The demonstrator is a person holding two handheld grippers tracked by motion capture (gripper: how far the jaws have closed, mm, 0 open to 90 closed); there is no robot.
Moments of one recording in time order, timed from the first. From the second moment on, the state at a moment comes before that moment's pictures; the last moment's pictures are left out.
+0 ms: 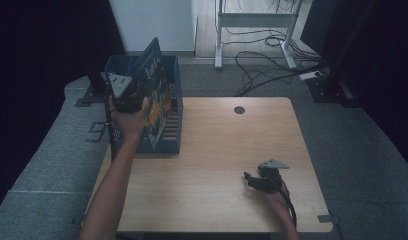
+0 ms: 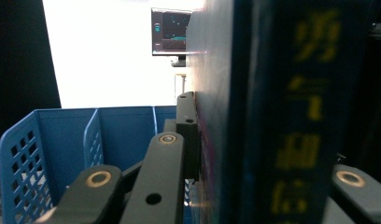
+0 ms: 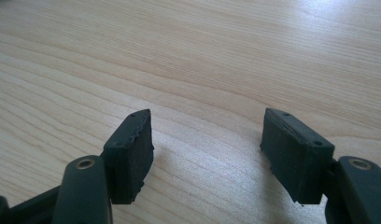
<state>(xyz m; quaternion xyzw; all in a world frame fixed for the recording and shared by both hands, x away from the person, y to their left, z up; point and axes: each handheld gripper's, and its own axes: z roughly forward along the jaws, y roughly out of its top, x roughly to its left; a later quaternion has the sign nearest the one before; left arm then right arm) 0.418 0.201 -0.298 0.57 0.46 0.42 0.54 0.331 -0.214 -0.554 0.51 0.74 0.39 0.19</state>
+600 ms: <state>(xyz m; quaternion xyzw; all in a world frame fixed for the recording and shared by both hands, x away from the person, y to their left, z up) 0.443 0.184 -0.308 0.56 0.46 0.42 0.54 0.330 -0.211 -0.554 0.51 0.74 0.38 0.20</state>
